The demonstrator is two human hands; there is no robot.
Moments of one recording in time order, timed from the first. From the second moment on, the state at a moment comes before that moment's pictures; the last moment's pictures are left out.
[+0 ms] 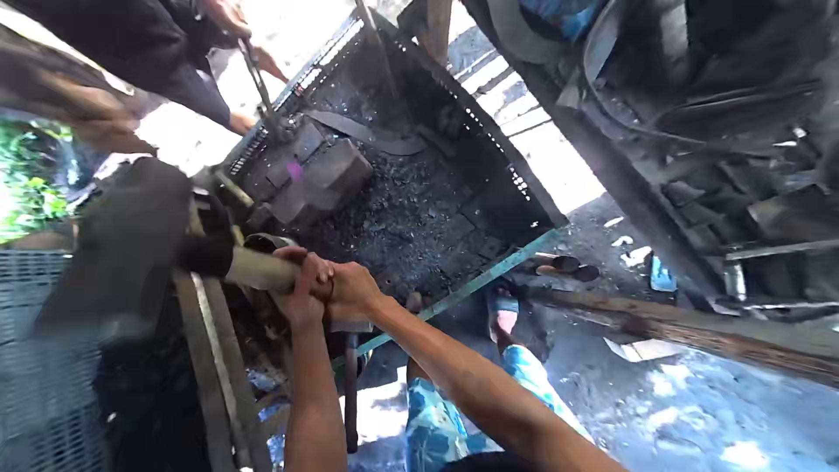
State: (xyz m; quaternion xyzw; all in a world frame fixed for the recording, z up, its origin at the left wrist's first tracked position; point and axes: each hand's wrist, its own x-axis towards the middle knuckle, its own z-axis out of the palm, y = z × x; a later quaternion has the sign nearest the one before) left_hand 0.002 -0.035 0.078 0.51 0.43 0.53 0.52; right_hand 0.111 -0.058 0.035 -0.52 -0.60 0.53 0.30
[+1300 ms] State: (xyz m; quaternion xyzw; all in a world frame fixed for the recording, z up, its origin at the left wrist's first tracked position) left_hand 0.010 -0.045 0.126 0.56 0.49 0.48 0.46; right_hand 0.103 -0.069 0.065 -0.48 -0.53 0.56 0.42
